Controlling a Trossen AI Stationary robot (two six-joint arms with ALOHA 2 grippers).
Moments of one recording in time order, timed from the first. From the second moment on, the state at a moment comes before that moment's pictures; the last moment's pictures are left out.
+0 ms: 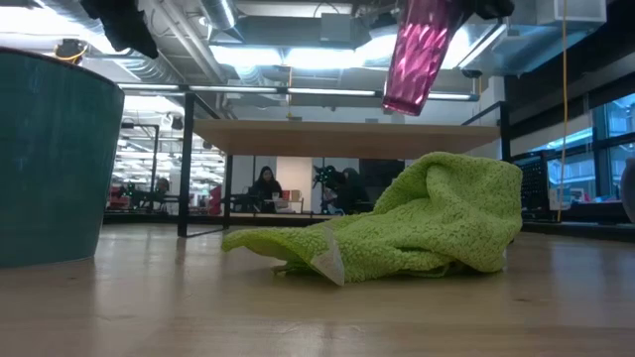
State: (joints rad) left arm 0.19 0.77 1.02 -1.06 -0.03 -0.18; right arm -0.37 1.49 1.94 -1.57 0.04 0.67
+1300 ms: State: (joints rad) left arm 0.19 0.78 1.02 -1.02 -0.04 -0.15; right arm -0.41 1.52 1.82 -1.56 0.03 0.62
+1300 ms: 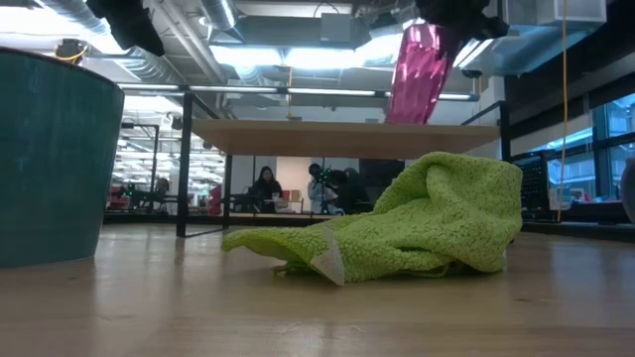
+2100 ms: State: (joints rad) left arm 0.19 0.78 1.02 -0.99 -0.04 -0.15; right arm -0.41 1.53 1.92 -1.57 0.03 0.61
